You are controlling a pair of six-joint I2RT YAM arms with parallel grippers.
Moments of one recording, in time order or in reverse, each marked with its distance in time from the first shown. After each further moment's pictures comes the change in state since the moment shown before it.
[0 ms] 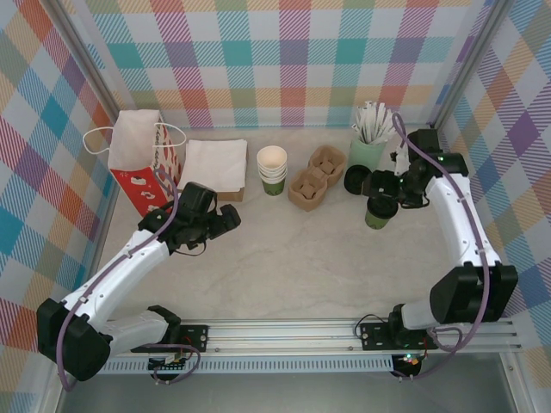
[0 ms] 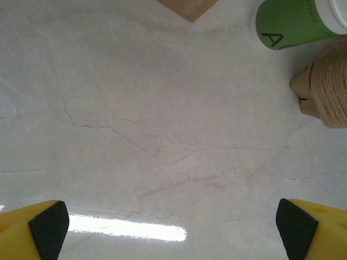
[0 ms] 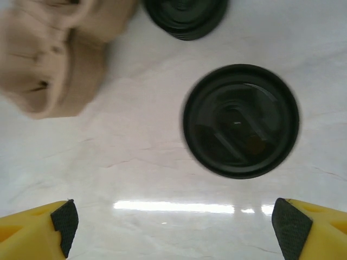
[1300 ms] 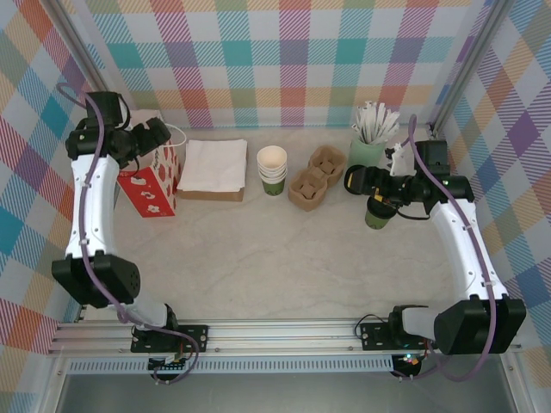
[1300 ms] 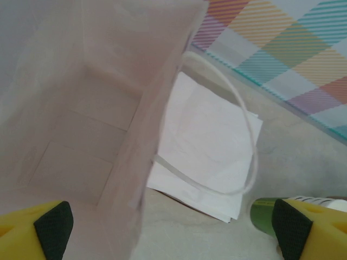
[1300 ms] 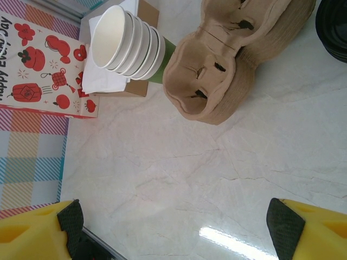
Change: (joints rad) left arm 0.644 0.477 0.869 -0.222 0.168 0.467; right arm 0.000 -0.157 -0.172 0.256 -0.397 0.117
